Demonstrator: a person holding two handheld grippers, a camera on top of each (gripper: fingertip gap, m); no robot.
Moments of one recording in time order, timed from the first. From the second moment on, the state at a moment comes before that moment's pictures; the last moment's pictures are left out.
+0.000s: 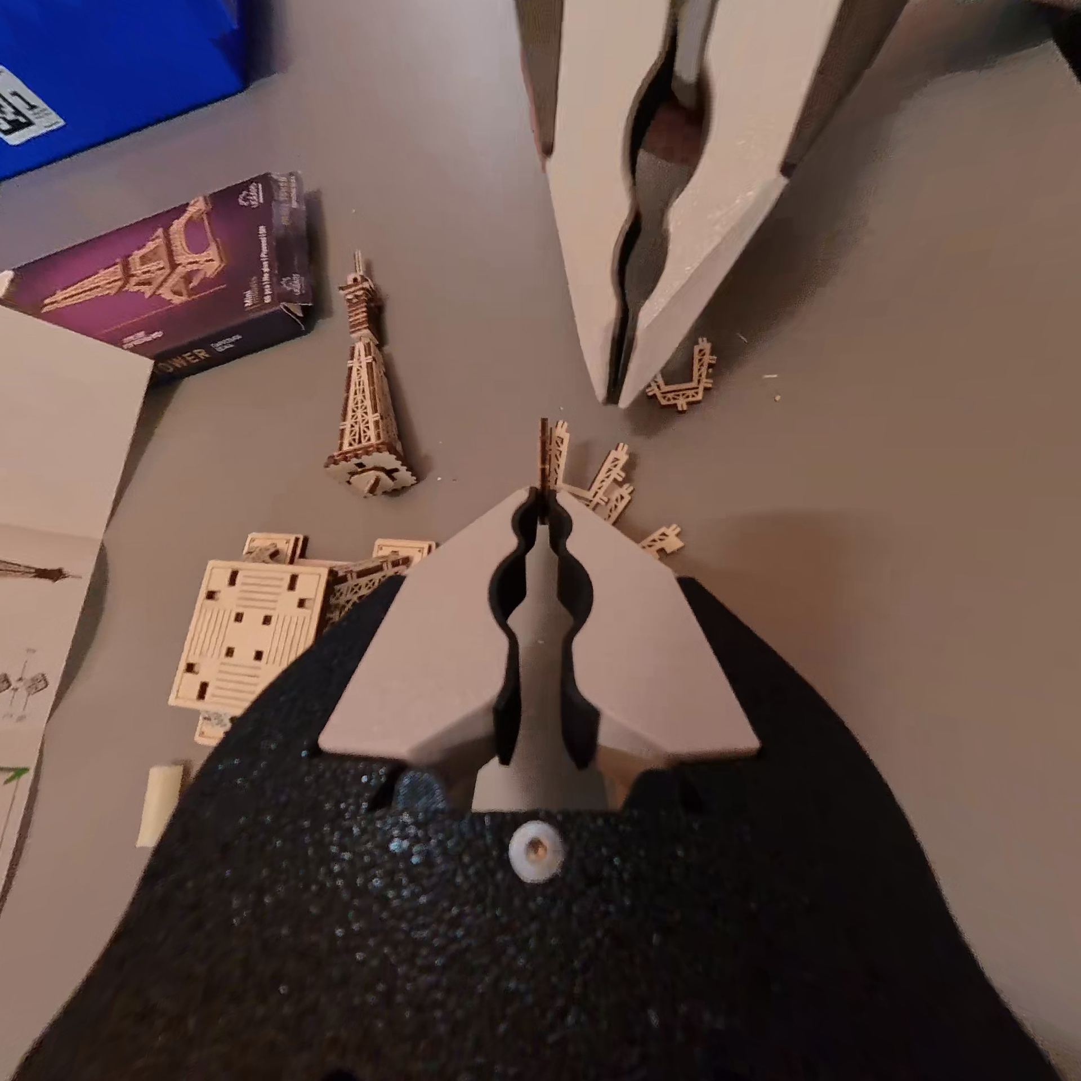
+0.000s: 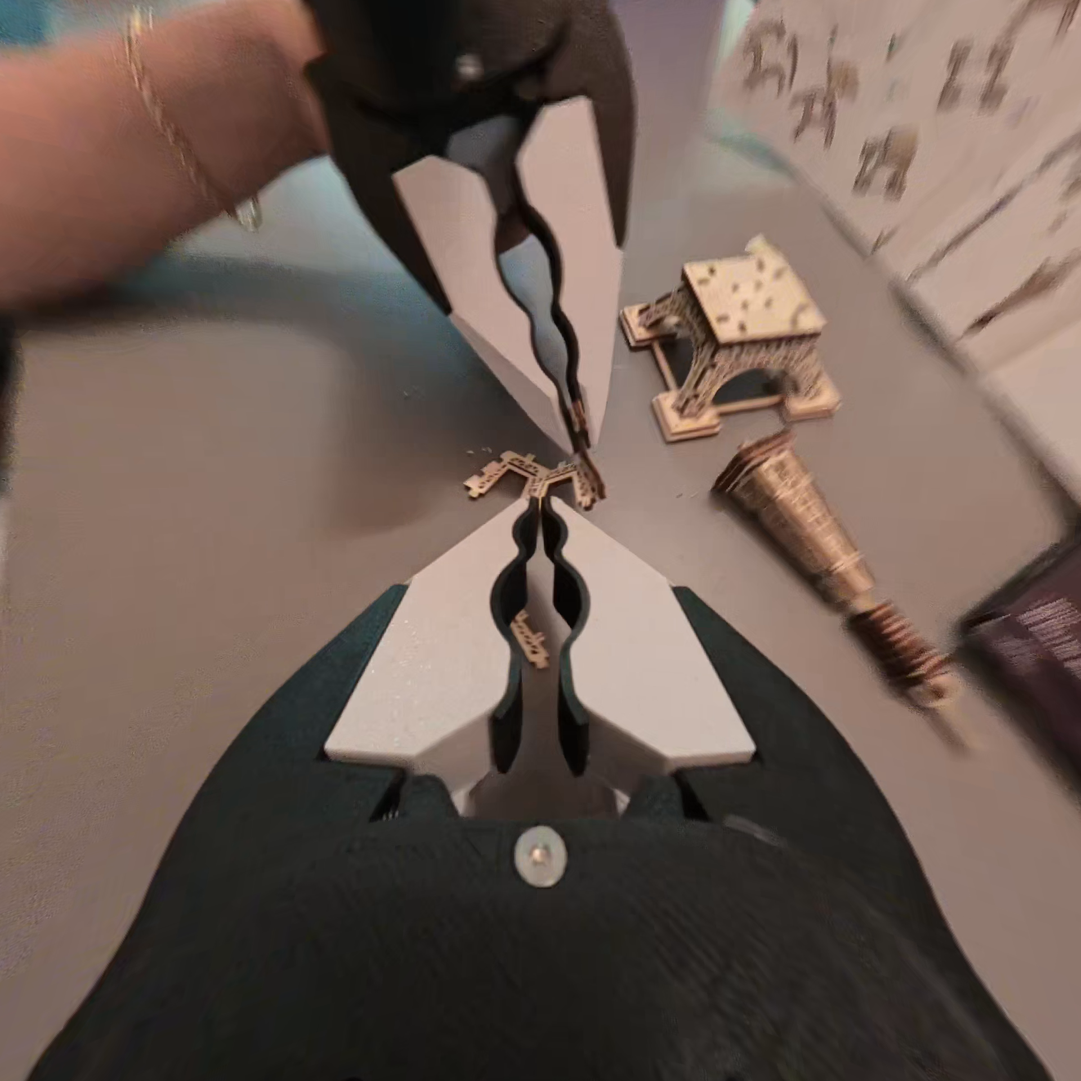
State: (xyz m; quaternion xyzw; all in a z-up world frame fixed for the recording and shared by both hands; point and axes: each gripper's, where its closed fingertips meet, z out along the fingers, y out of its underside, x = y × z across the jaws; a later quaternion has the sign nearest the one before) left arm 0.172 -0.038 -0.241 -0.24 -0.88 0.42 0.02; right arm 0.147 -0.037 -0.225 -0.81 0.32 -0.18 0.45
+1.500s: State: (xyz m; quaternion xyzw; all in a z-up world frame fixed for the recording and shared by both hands) left arm 0.183 -0.023 -0.251 -0.08 -0.95 0.32 0.02; right arm 0.164 -0.020 -0.253 -0.88 0.12 -0.36 0.29
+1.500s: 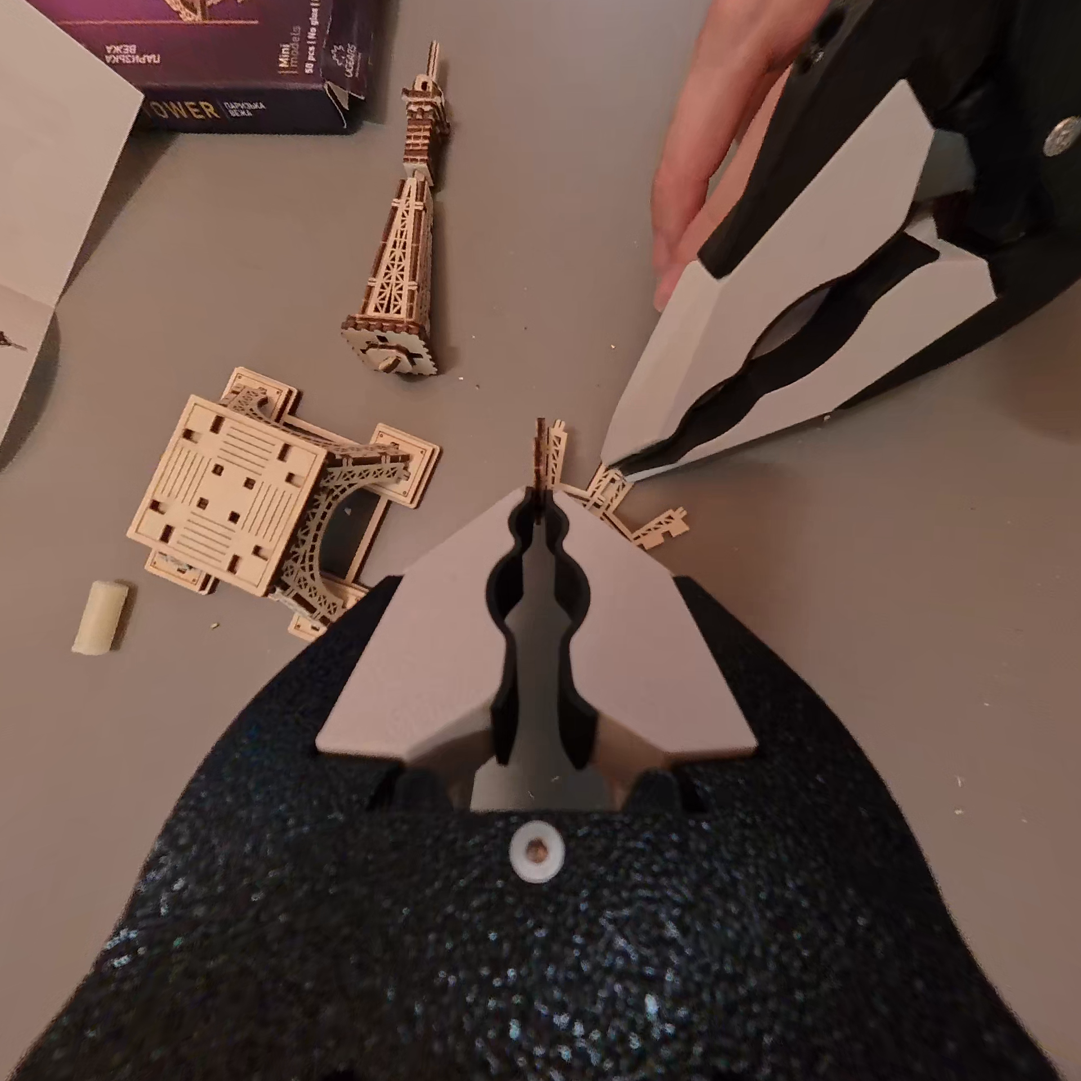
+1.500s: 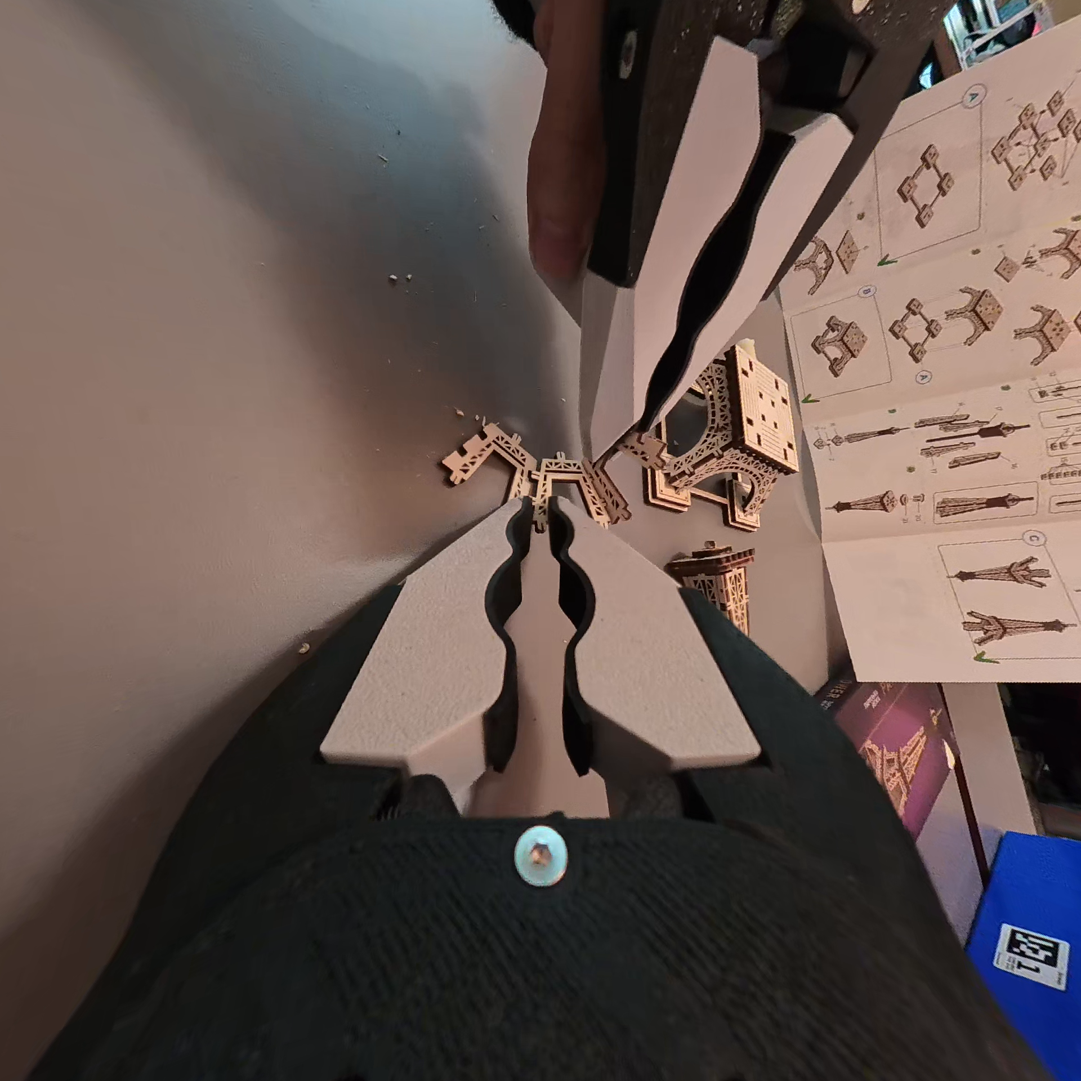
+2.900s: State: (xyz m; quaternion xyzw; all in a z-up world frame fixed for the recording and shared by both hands) left arm 0.183 -0.015 -0.249 0.01 -0.95 0.30 0.04; right arm 0.158 -0.015 -0.252 -0.91 0.05 -0.30 0.29
